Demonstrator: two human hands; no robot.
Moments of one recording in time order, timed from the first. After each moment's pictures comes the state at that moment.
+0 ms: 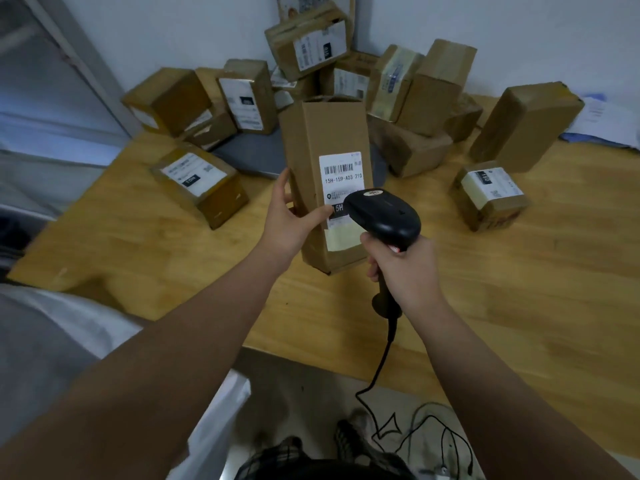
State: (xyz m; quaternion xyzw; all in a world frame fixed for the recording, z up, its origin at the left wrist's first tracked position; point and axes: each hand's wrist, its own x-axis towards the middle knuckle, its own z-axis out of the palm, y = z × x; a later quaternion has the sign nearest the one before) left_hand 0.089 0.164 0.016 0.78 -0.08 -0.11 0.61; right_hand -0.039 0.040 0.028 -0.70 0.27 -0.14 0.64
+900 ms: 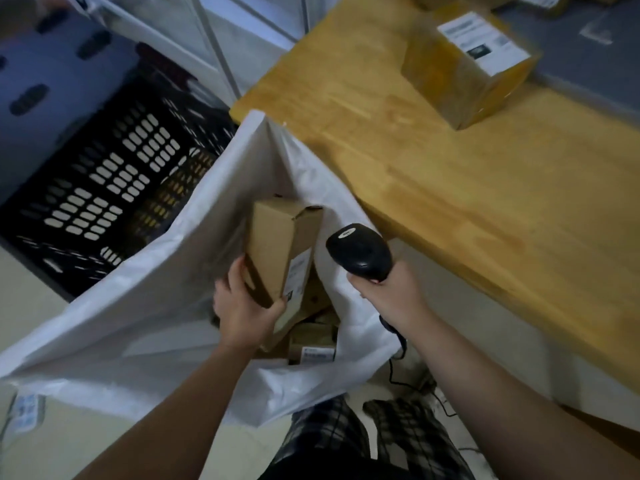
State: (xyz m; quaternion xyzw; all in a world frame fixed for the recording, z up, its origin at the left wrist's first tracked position) left_hand -0.038 0.626 -0.140 0.92 0.23 -0.06 0.33; right_hand -0.011 0.398 -0.102 -0.80 0.14 0.18 0.55
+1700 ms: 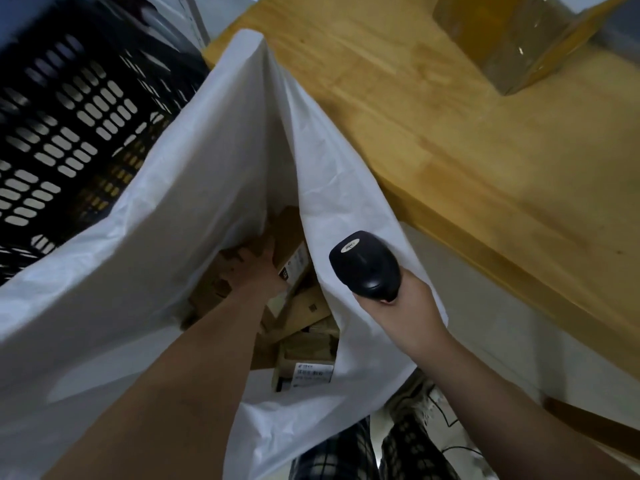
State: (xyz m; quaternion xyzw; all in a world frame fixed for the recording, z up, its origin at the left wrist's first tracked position) left_hand 0.060 0.627 -0.267 0.92 0.12 -0.38 0.01; right_hand -0.010 0.417 -0.169 -0.87 0.14 0.16 0.45
